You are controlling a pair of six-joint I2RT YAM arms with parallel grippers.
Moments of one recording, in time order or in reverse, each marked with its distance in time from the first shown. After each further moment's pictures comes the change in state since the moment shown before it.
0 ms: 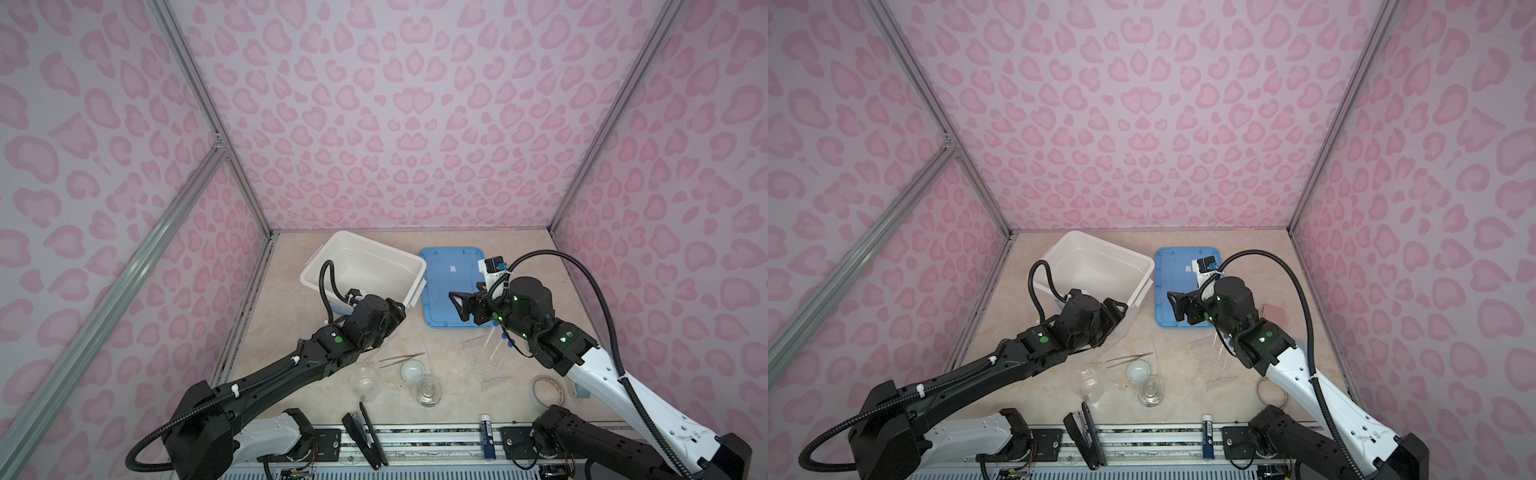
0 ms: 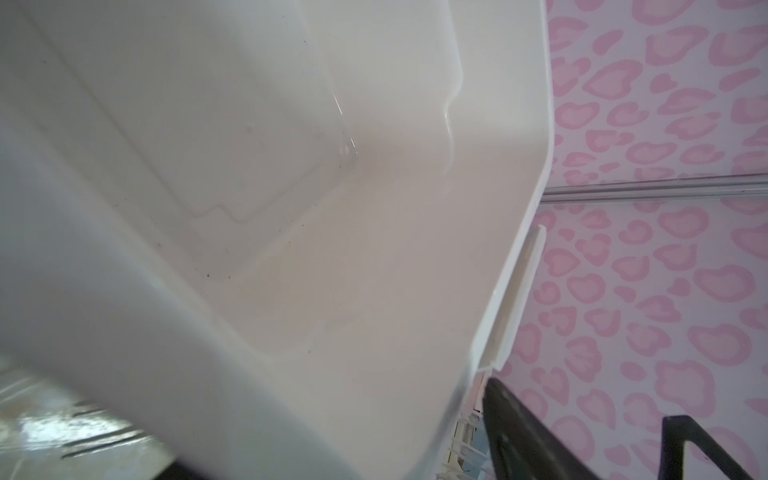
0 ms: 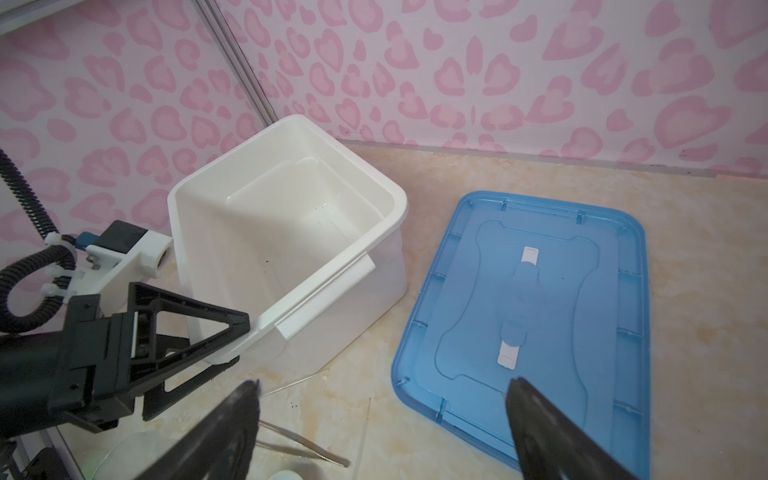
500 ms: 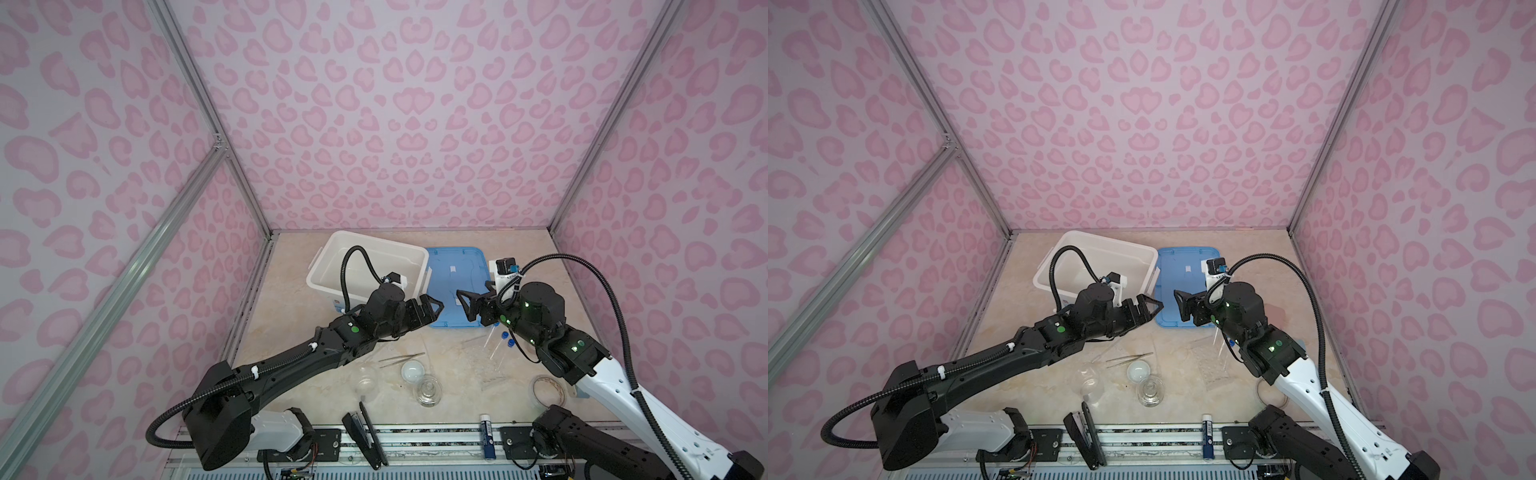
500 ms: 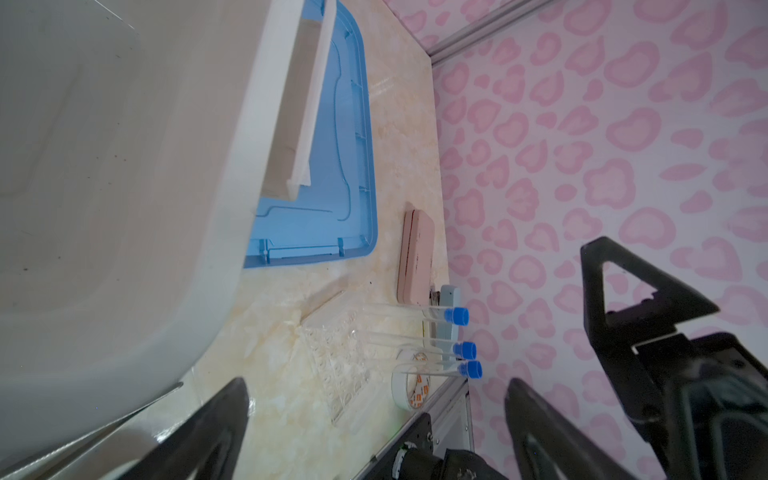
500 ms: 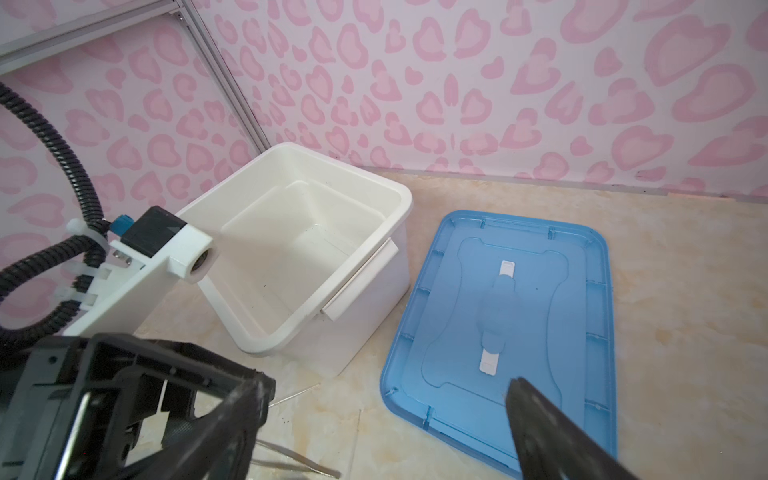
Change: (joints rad) left arm -0.024 0.089 0.122 0.111 0.328 0.338; right arm -0.003 -0.083 -0.019 -0.002 0.053 0.000
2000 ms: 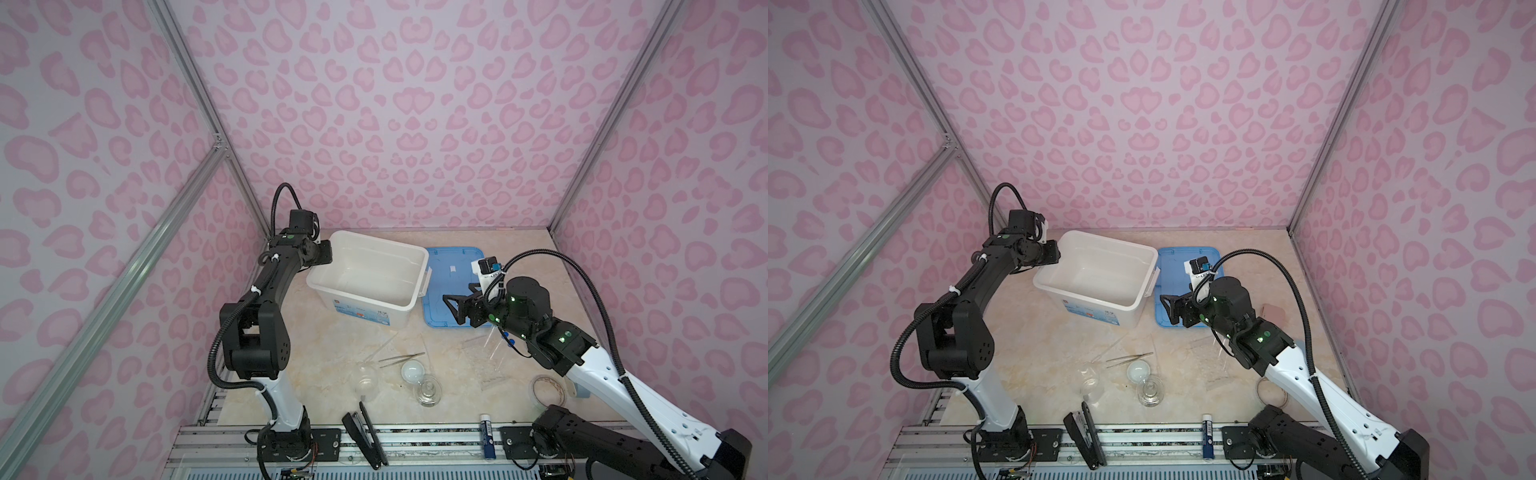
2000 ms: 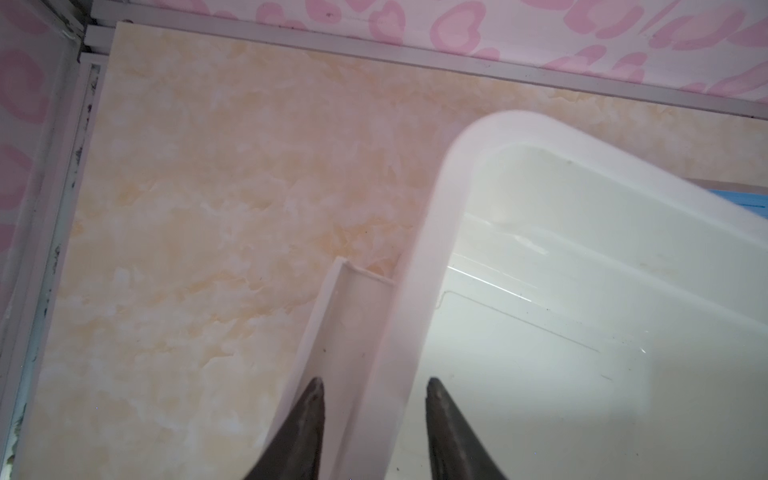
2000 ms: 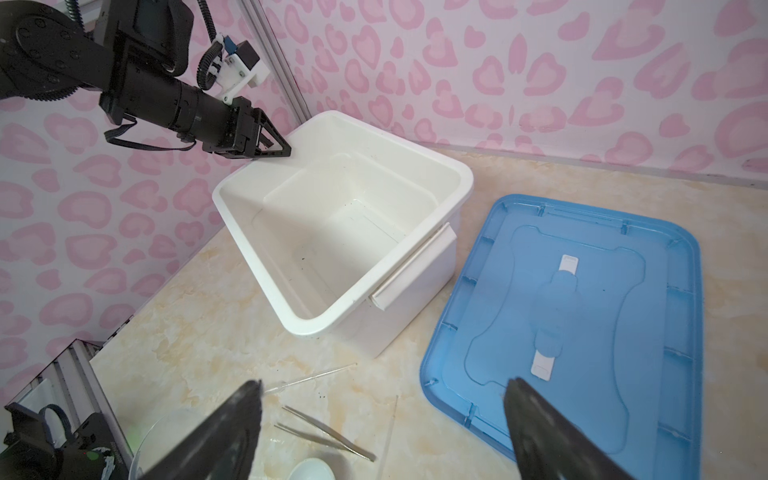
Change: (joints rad) left arm 0.821 0.496 0.650 -0.604 -0.119 0.900; right arm 0.048 0.099 0.041 -0.002 -0.103 0.001
